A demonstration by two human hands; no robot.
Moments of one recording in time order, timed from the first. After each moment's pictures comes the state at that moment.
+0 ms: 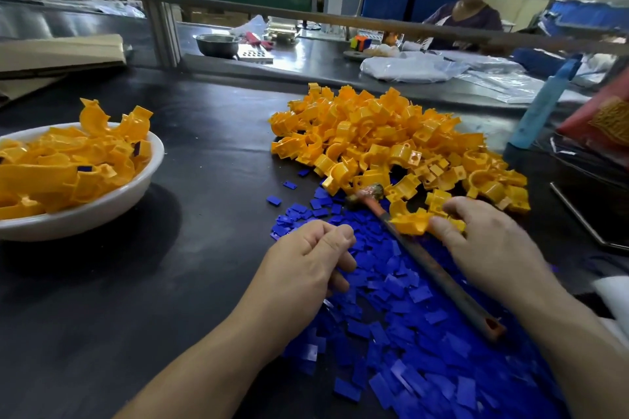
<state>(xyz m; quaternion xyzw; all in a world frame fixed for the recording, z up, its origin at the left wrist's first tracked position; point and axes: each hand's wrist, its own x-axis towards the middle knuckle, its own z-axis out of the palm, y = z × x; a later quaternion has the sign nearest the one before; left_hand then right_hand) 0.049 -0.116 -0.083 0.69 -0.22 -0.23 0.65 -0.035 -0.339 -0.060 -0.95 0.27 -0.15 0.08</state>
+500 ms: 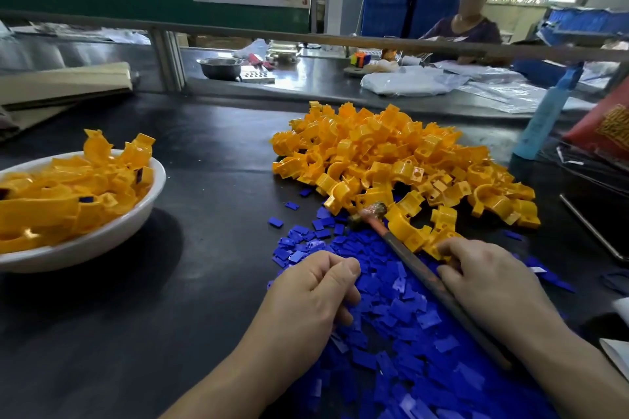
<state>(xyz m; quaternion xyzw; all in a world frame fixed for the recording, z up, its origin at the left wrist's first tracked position) 0.049 -0.117 -0.087 0.72 -0.23 -0.24 0.61 -0.036 -0.337 -0.074 -0.96 0.25 -0.12 0.04</state>
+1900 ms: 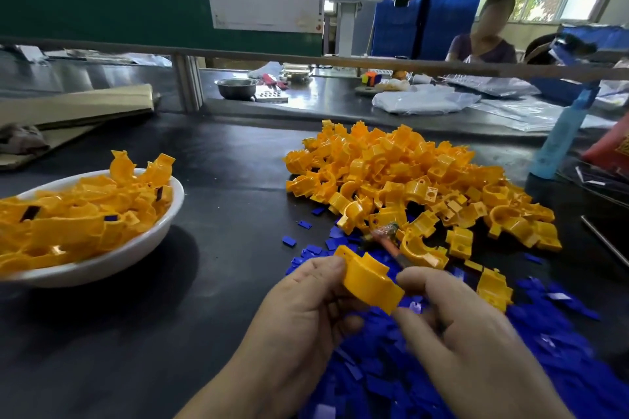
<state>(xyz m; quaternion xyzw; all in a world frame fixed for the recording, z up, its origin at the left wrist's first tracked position) 0.059 -0.118 -0.083 0.46 -0.12 -0.35 0.81 -0.054 -0.247 -0.037 -0.92 0.15 -0.12 0.35</state>
